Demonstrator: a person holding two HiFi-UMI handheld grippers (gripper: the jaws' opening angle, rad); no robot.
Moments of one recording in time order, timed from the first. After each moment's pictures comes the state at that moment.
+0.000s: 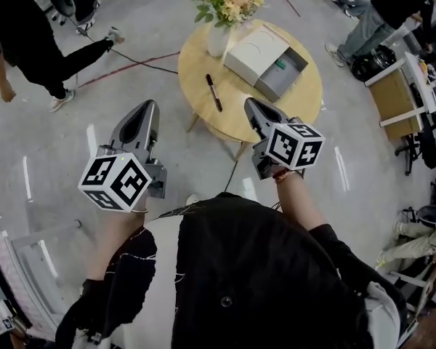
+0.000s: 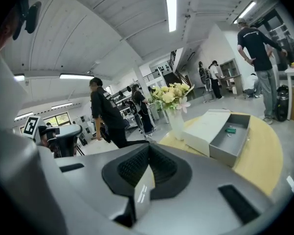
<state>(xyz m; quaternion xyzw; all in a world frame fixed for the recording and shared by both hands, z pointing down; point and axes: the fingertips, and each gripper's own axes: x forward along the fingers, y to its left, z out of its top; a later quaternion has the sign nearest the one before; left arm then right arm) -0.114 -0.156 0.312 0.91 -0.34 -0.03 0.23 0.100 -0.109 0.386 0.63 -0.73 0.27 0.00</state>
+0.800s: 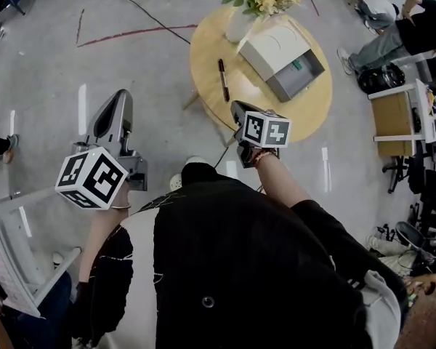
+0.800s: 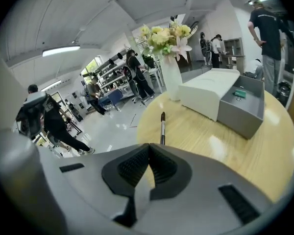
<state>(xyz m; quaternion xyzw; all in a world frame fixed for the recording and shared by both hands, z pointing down) -0.188 -0.178 0.339 0.85 -0.45 -0.06 0.27 0.082 -0.142 0.532 0.59 -0.69 0.38 0.16</state>
